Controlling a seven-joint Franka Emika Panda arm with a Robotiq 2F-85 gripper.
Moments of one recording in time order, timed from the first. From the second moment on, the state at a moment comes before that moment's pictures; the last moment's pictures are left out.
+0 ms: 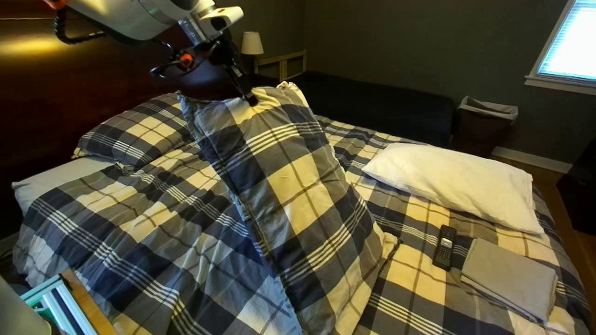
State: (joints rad) arm 0.18 -0.16 0.09 -2.17 -0.53 2.23 1.03
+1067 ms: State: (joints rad) arm 0.13 -0.29 0.21 -2.02 -0.42 2.15 0.98
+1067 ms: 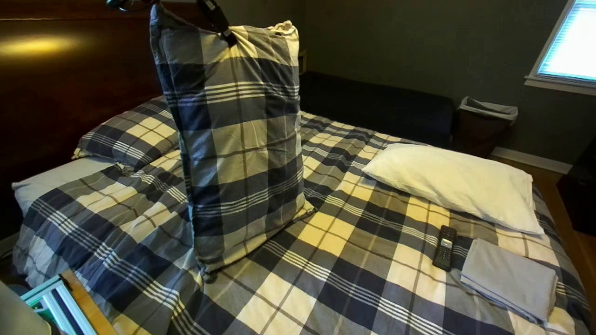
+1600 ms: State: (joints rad) arm 0.00 -0.28 0.14 -2.15 -0.59 2.31 0.86
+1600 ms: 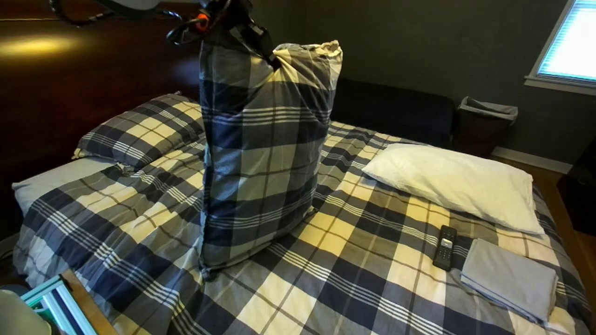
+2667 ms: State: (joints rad) arm -0.17 -0.36 0.05 -2.20 -0.64 2.53 0.50
